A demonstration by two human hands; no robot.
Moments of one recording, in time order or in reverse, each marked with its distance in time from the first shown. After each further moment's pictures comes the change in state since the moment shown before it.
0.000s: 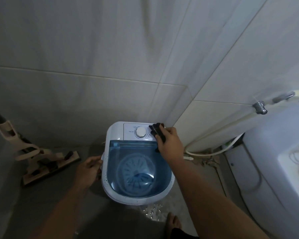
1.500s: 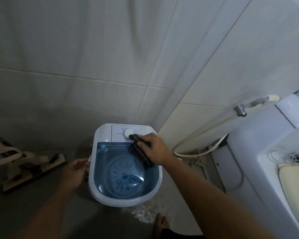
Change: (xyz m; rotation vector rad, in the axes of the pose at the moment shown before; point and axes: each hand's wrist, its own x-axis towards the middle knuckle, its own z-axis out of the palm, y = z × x) left_hand -0.012 0.010 0.002 0.035 0.015 0.000; right_hand -0.004 -0.018 -0.028 0.100 -0.298 -0.205
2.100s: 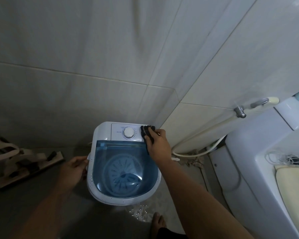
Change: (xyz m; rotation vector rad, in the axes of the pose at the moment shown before) left_hand 0.011 -0.007 -0.002 -0.019 -0.010 -0.005; right_hand 0.007 0.023 0.022 -0.140 0.256 0.239
